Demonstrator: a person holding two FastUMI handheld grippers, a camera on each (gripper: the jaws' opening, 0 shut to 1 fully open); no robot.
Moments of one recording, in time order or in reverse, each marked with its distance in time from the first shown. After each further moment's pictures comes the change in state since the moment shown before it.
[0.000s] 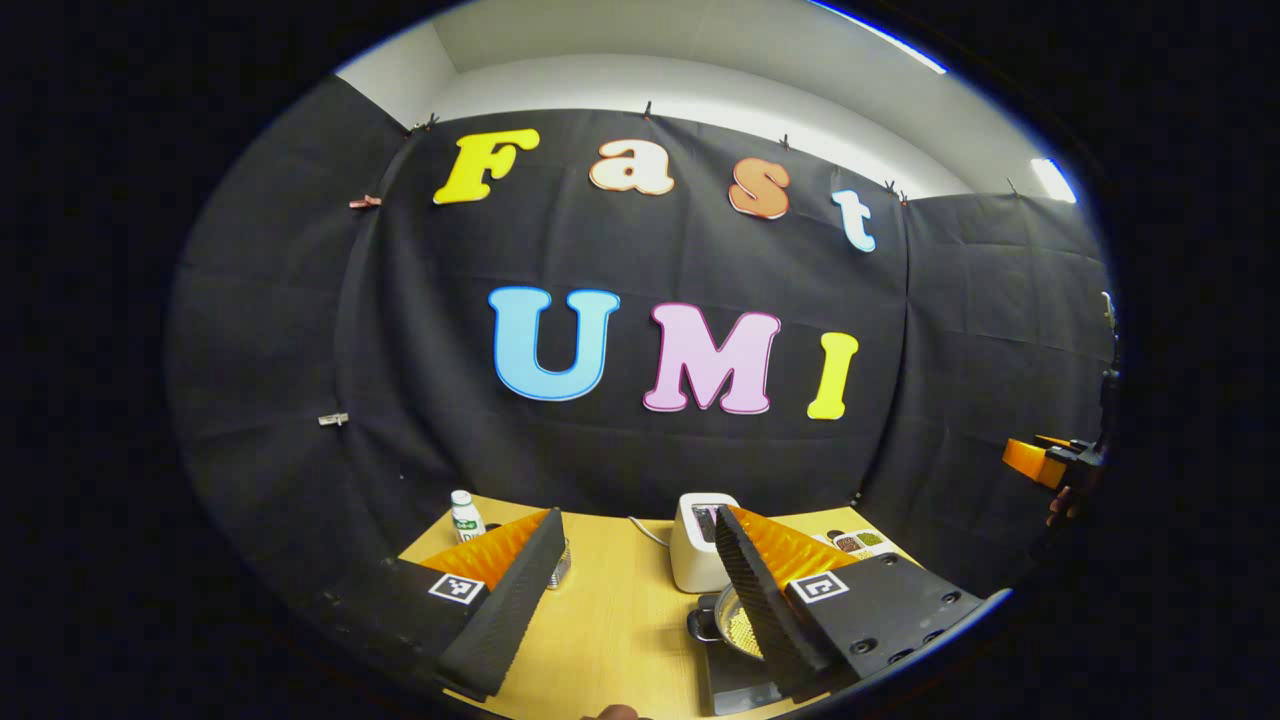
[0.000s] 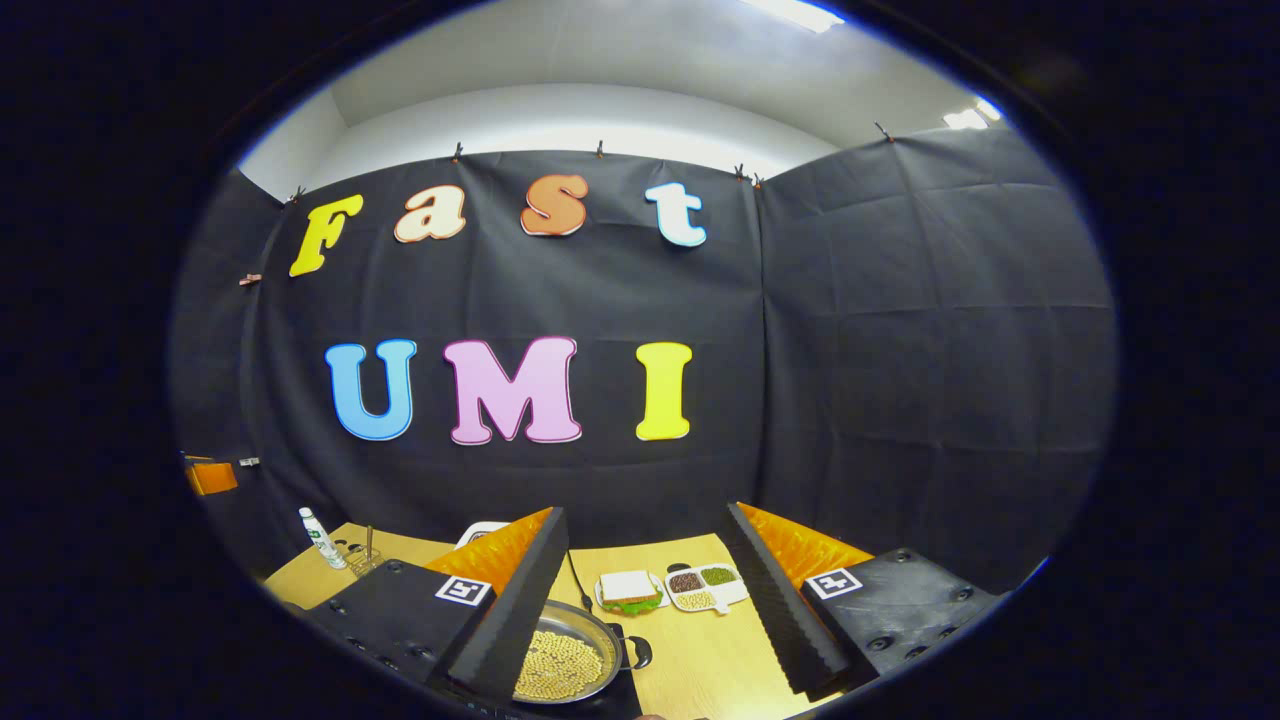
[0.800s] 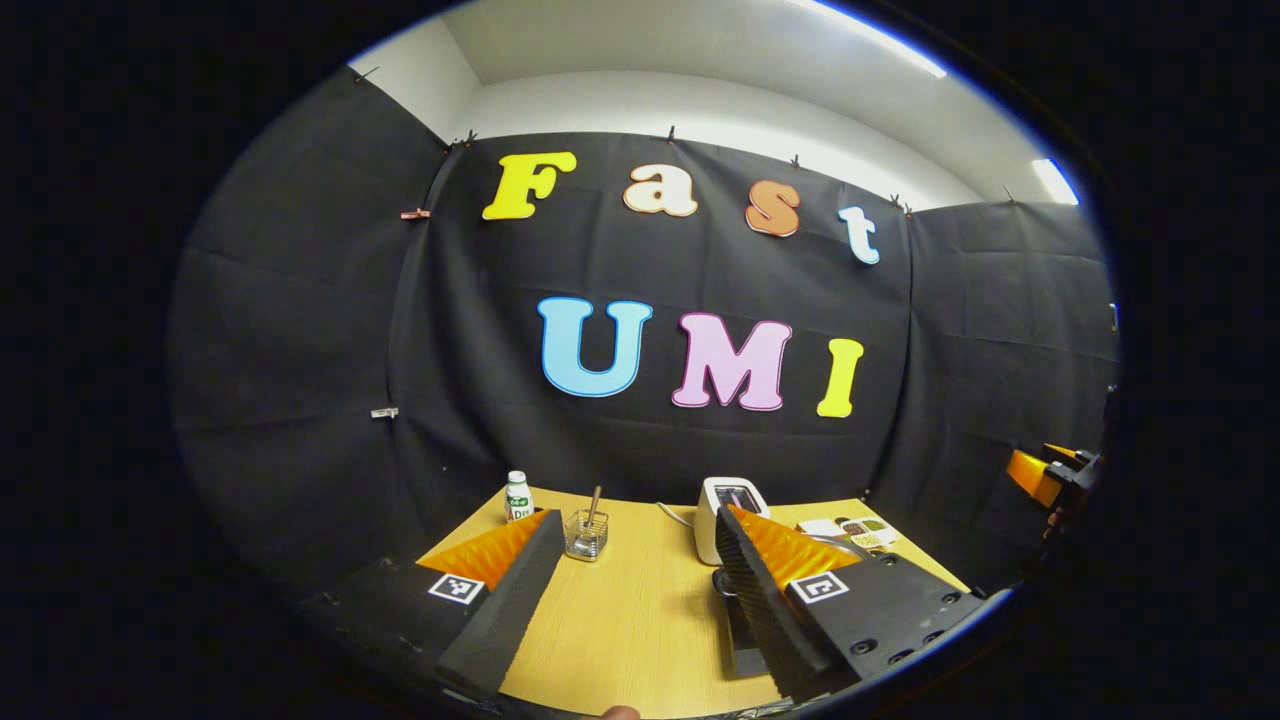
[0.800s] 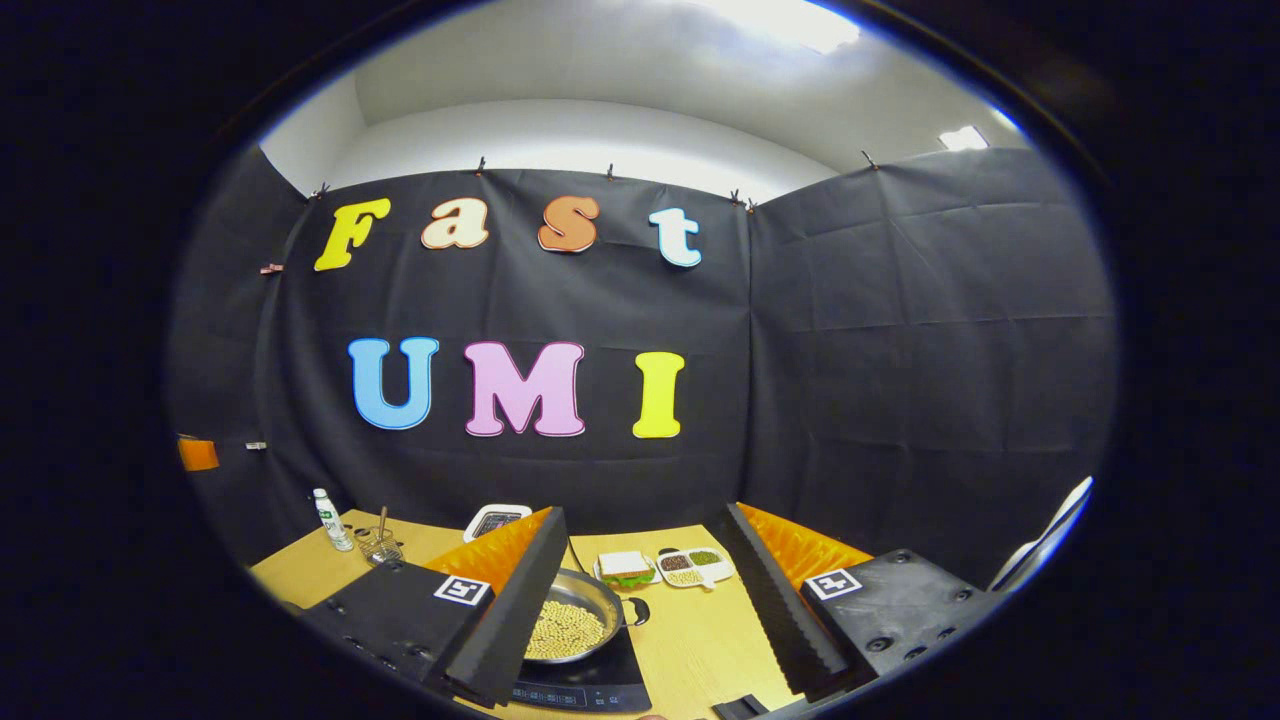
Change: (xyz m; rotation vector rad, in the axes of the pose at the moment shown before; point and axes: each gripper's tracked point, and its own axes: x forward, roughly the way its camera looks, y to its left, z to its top) left arm -0.102 0.014 -0.031 -0.027 0.009 0.049; right arm -0.096 0.010 -0.022 -0.027 -0.016 -0.017
